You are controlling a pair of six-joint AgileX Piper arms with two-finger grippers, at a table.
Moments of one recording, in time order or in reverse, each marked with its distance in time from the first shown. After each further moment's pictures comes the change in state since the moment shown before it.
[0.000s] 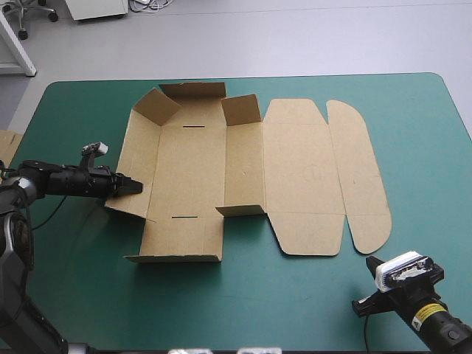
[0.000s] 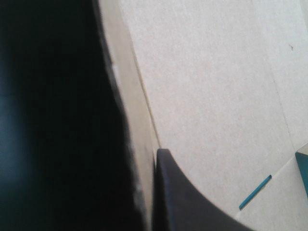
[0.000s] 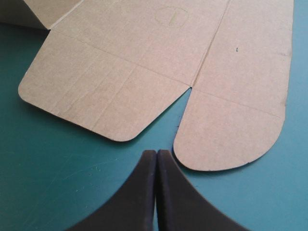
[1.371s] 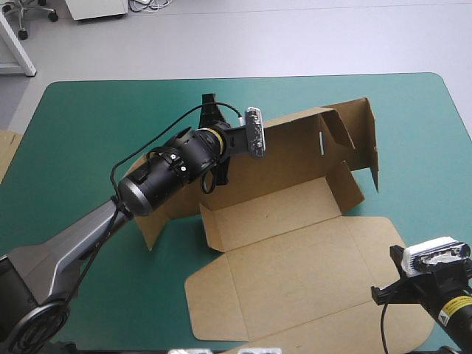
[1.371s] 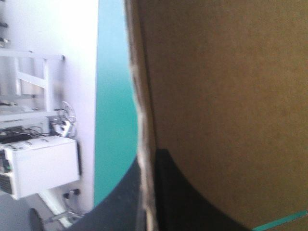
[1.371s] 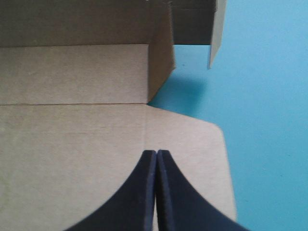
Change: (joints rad) left arm -1.124 -0.228 -0.441 1.581 -0.248 -0.561; right arm 0.000 0.001 -0.288 -0.076 0.324 0.128
